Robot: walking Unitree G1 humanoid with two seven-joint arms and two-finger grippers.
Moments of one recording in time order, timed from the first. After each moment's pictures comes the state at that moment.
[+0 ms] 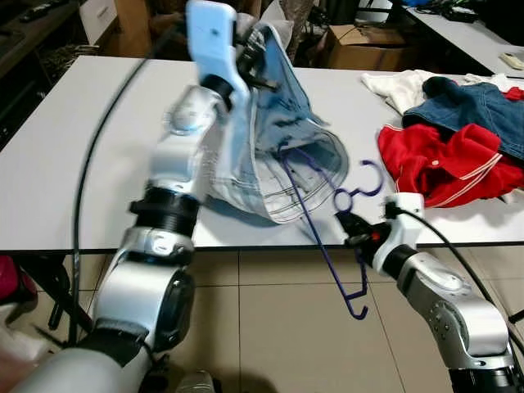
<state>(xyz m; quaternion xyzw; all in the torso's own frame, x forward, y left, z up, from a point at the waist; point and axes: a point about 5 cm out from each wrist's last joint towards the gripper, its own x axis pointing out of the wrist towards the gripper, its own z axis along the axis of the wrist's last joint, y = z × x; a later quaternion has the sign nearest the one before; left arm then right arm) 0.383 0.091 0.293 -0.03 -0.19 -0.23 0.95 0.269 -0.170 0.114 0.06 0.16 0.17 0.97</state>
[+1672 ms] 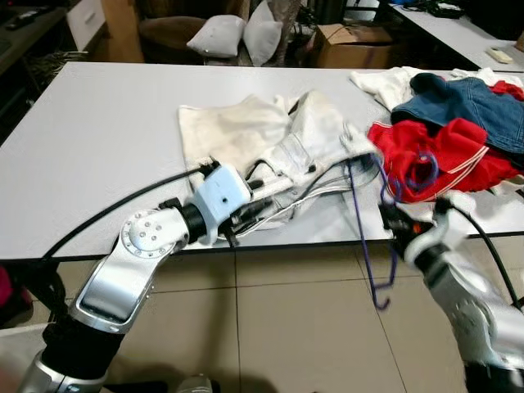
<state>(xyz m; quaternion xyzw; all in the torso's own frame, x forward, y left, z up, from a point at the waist) 0.280 0.115 0.181 0.24 0.00 -0.44 0.87 0.269 -0.216 0.112 0.13 0.14 0.06 0.98</state>
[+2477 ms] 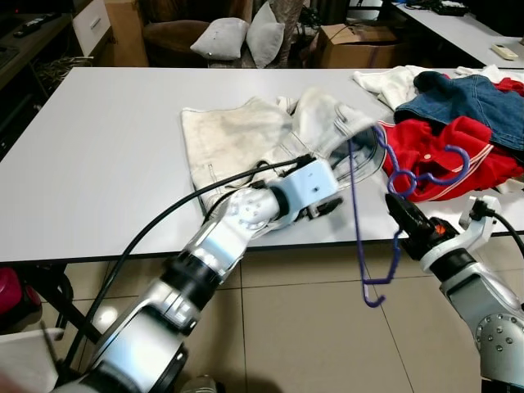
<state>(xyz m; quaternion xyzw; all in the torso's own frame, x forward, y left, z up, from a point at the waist) 0.338 0.005 0.165 0.30 -0.06 -0.44 0.84 0.253 -0.214 0.140 0.28 0.05 0.15 0.95</state>
